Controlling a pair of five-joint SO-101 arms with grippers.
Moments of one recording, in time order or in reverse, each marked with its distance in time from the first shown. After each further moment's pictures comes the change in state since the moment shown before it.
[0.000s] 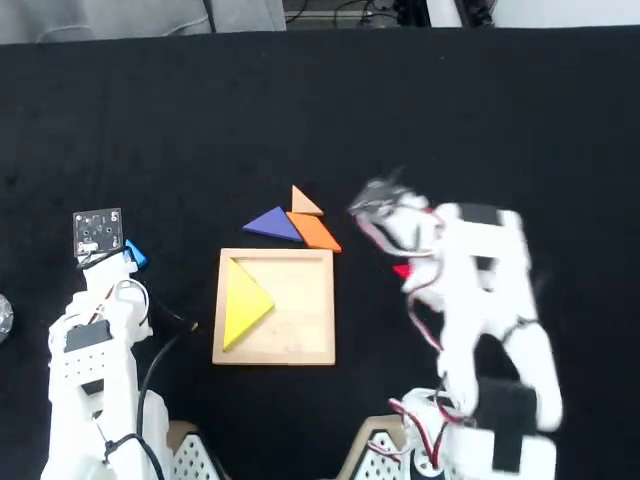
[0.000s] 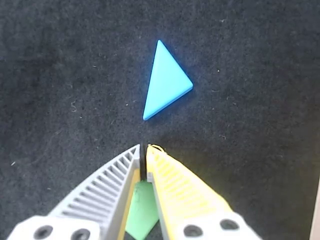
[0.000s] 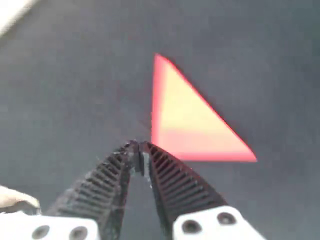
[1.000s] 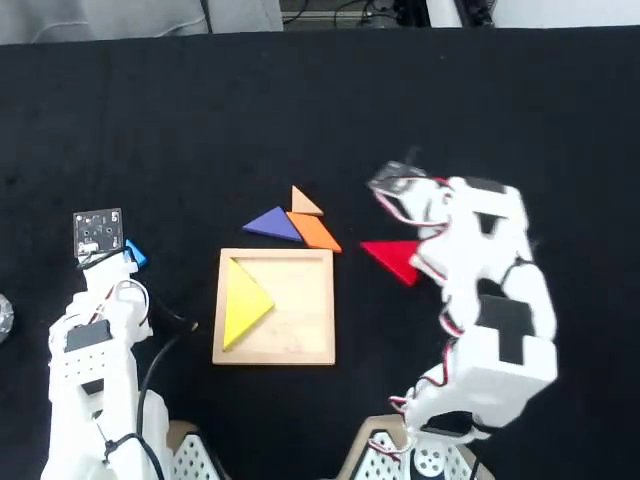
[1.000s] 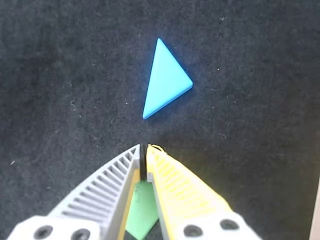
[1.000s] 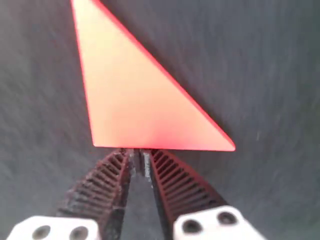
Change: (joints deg) left arm 0.0 0.0 0.0 0.2 0.0; right arm -5.1 27.6 -15.2 -6.8 -2.4
